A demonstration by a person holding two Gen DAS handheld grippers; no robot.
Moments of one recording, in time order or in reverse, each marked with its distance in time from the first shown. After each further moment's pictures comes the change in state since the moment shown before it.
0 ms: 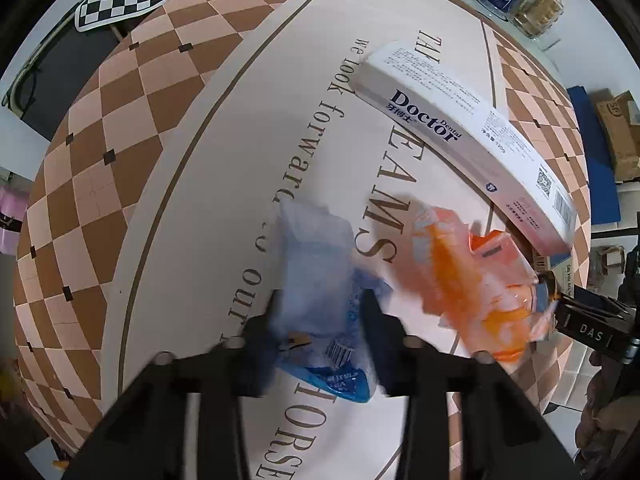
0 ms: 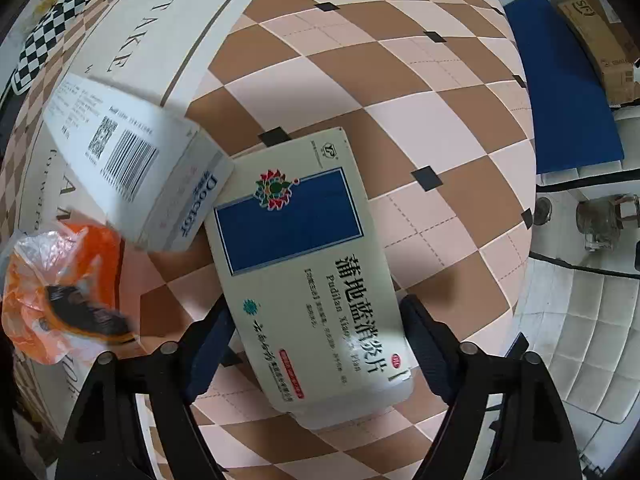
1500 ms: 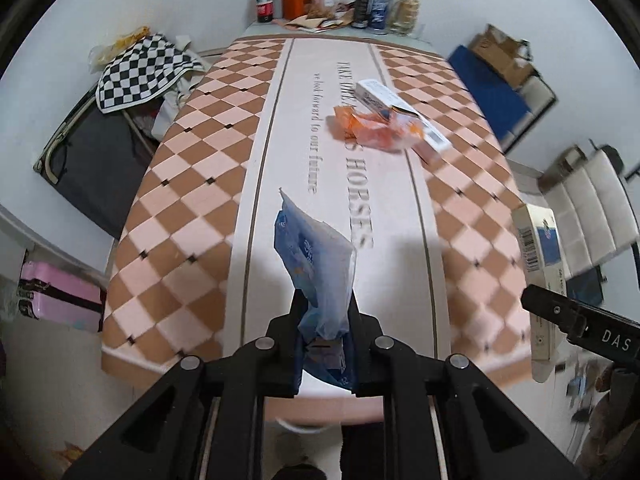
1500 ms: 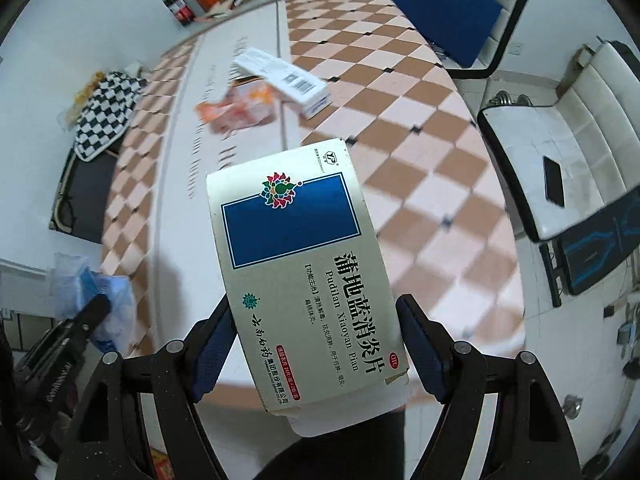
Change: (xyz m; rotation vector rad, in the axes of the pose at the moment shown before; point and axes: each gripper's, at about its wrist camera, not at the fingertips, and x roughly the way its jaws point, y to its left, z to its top) left arm -0.172 0.103 -0.256 0.383 -0.251 -0.041; right arm -0.160 0.135 -0.396 0.410 -0.263 0.198
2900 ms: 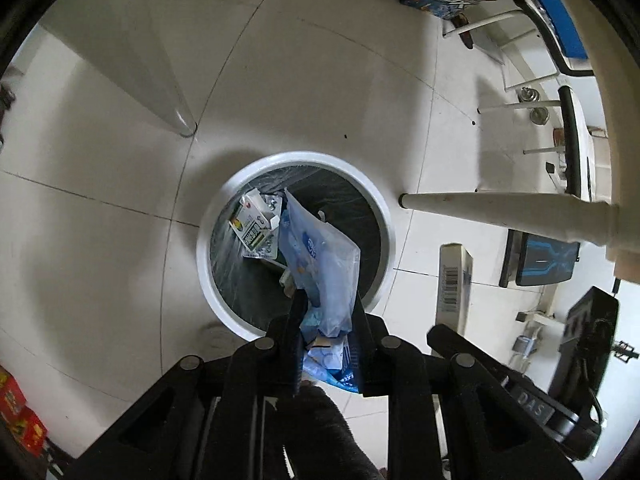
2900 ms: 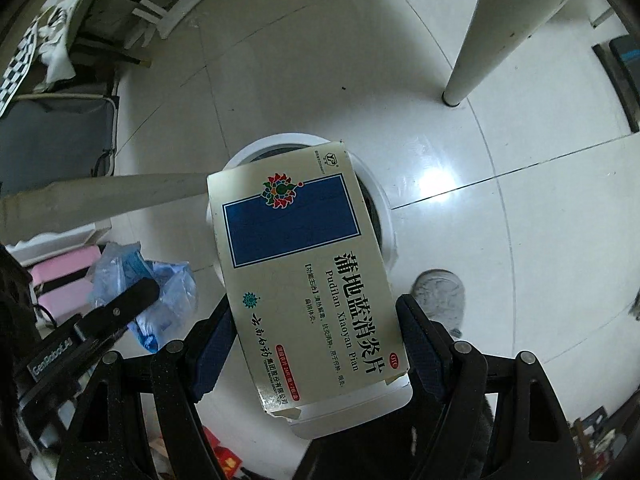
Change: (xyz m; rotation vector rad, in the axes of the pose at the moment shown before) left arm 0.352 0.095 -0.269 -0.310 0.522 -0.260; right arm 0.419 -0.061 -0.315 0.254 0.397 0.062
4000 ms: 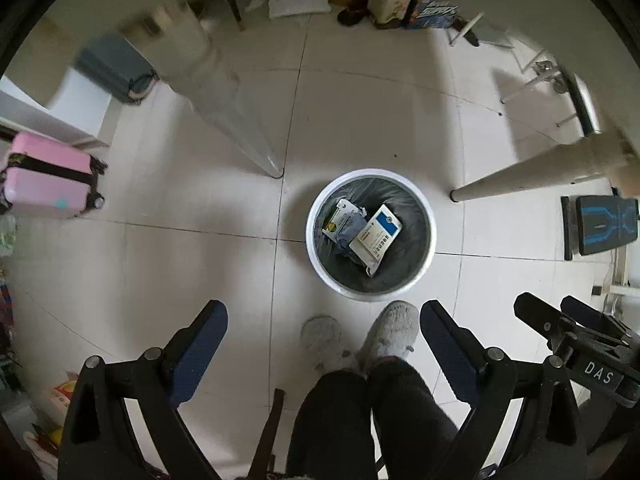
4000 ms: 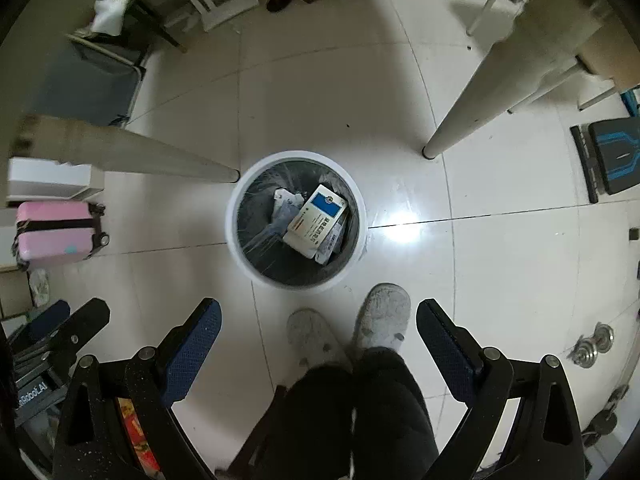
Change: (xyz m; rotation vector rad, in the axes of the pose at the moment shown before) left arm -0.157 -0.036 -0.097 0.190 -0.169 0.355; right arm -0.147 0.054 -0.067 -0.246 -0.101 -0.168
